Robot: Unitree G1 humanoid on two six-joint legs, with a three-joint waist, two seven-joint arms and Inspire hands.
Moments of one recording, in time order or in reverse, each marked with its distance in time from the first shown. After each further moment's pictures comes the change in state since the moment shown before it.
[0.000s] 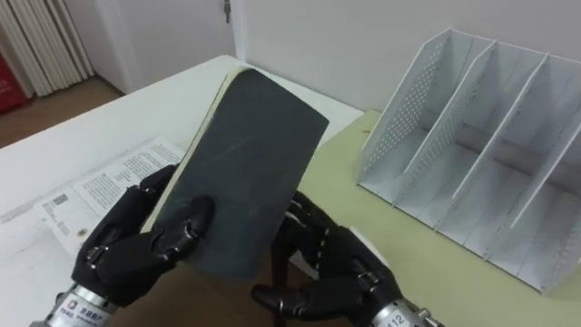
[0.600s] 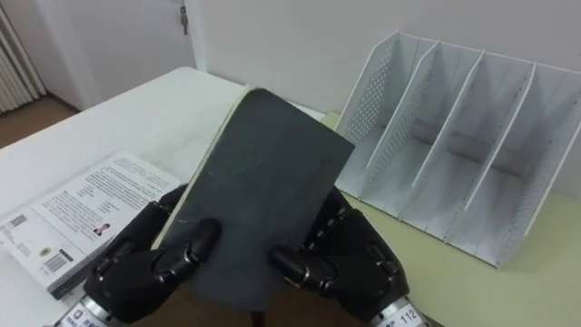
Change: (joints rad) left arm -0.002 0.030 -0.001 0.058 -0.098 0.112 -0.142; right arm 0.010 0.003 0.004 -0.014 0.368 0.087 0.076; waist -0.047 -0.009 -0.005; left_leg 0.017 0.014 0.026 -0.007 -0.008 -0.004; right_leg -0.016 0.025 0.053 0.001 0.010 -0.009
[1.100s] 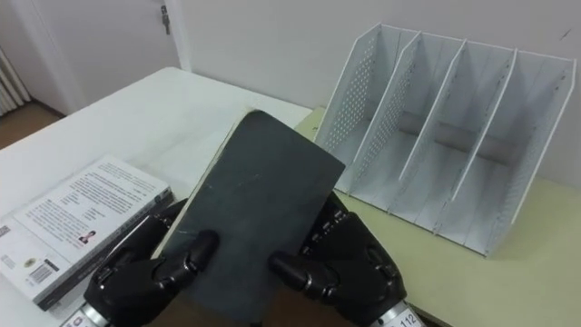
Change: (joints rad) left arm -0.001 0.024 0.000 0.071 -0.001 0.003 -0.008; right arm 0.011 -0.028 0.034 0.000 0.041 0.000 0.028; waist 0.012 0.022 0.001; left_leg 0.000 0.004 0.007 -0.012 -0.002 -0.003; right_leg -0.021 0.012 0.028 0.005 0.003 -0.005
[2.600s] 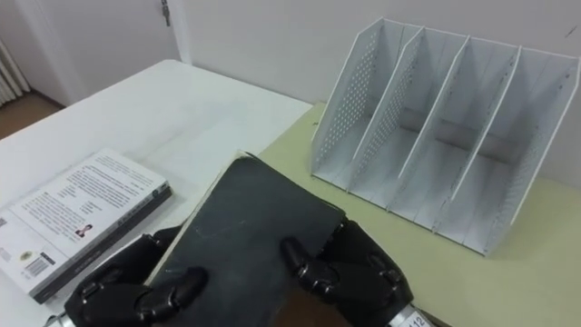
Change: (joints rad) left arm -0.002 0.149 0.000 0.064 0.018 0.025 -0.125; right arm -0.001 -0.082 0.006 -0.003 -0.029 0.040 0.017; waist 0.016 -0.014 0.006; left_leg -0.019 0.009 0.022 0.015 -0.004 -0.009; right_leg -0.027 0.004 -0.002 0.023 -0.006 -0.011
